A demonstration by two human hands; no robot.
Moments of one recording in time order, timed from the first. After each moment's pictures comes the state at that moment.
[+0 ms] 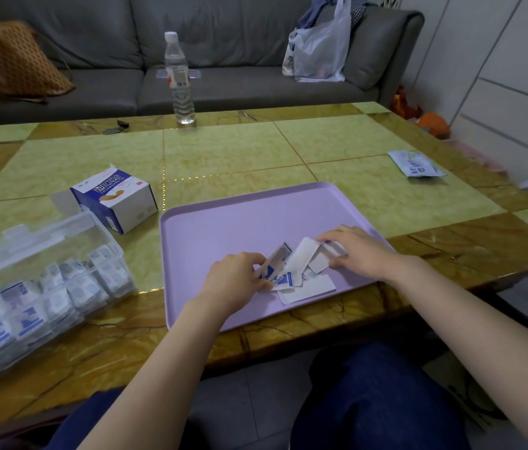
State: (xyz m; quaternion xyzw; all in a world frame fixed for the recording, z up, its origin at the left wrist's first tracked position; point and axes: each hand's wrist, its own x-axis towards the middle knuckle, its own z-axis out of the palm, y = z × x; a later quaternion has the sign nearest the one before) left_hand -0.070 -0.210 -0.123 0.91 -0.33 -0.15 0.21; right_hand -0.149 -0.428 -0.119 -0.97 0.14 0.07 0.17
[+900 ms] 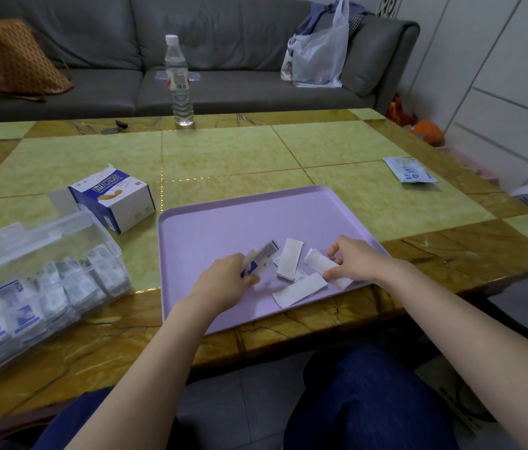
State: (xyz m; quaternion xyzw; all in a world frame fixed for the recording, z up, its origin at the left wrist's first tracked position) left_hand -0.068 -0.204 -0.122 0.92 -0.29 -0.19 0.20; right_hand -0.155 -0.419 -0.114 -0.93 0.25 0.12 0.24
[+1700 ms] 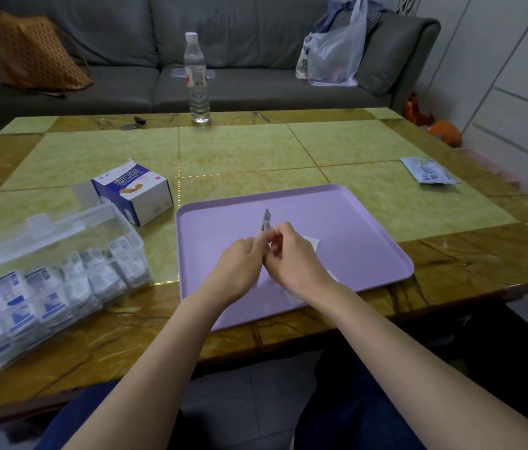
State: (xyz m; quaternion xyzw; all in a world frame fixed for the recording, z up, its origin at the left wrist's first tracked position) left_hand -0.072 -0.197 -0.104 0.85 -0.24 -0.17 0.43; right_hand -0.119 -0.299 -0.115 -0.89 0.14 -0.13 0.42
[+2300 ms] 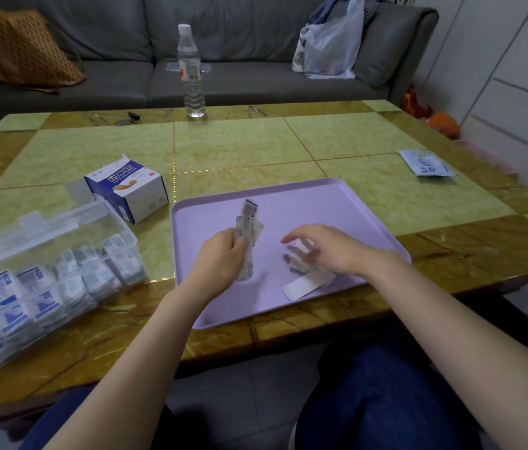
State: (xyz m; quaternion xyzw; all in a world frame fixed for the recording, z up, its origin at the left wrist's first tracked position) left_hand -0.061 -0.186 -0.108 0.89 -0.21 -0.11 0.39; right_hand -0.127 -0.379 -0.111 -0.97 0.03 0.06 0.23
